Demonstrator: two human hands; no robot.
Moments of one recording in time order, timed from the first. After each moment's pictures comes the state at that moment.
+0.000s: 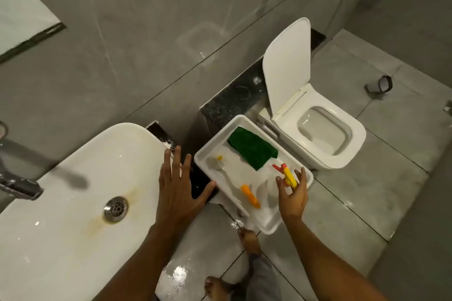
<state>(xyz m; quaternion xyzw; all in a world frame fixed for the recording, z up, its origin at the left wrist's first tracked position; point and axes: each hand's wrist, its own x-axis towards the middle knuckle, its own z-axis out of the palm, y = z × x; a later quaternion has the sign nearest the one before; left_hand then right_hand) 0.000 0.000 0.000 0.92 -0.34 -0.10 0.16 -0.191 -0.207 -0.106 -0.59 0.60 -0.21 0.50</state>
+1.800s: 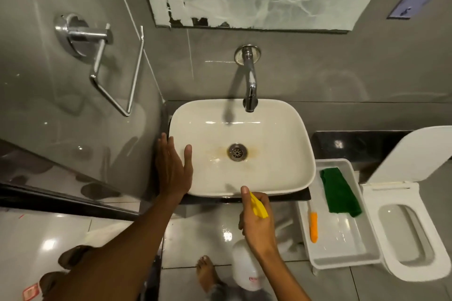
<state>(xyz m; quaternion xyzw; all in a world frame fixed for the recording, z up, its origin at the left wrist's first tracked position) -0.003 0.319 -0.017 0.93 0.15 0.08 0.34 -0.132 0.114 0.045 -0.72 0.28 0.04 0.64</state>
